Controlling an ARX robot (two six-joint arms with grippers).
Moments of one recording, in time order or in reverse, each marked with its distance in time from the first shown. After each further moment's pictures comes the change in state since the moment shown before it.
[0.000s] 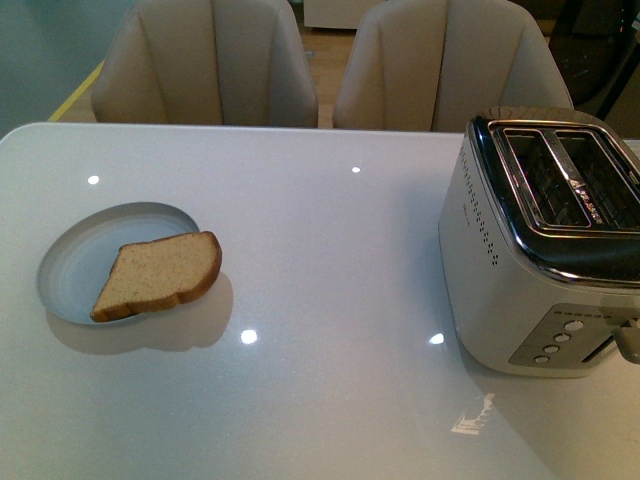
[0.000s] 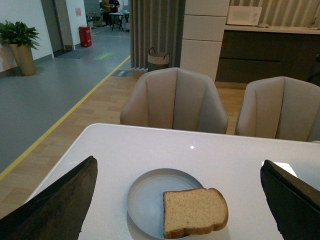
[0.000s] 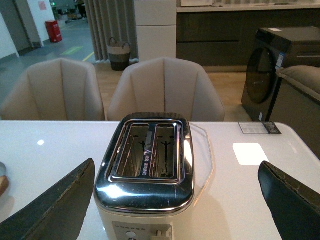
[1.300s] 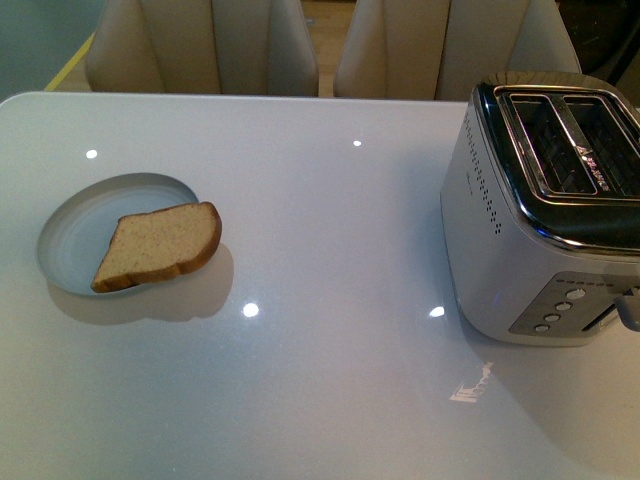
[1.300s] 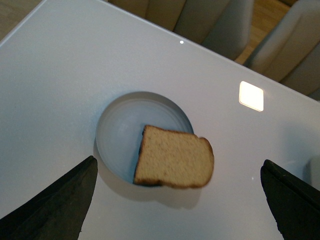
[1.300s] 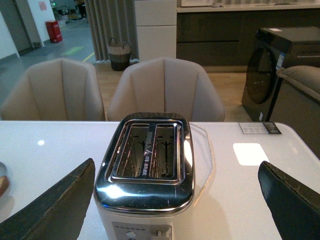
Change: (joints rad) left arm 0.134 1.392 0.560 0.262 0.163 -0.272; right arm 0.000 -0.001 0.000 0.000 -0.001 0.000
